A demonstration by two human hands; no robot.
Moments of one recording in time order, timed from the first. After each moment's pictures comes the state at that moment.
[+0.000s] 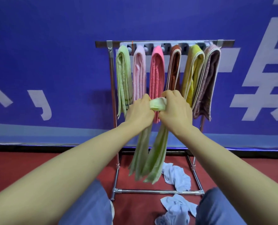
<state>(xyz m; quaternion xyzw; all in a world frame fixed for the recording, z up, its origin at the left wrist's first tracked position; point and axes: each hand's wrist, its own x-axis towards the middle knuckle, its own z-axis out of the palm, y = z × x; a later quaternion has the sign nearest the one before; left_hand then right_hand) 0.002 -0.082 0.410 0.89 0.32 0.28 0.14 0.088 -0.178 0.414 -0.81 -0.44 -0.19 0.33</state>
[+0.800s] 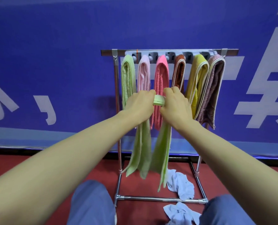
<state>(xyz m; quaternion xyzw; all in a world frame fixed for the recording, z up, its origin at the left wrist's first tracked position) 0.006 -0.051 0.462 0.93 0.26 0.27 -0.06 0.100 -0.148 0.451 -0.80 -0.47 -0.22 0.28</state>
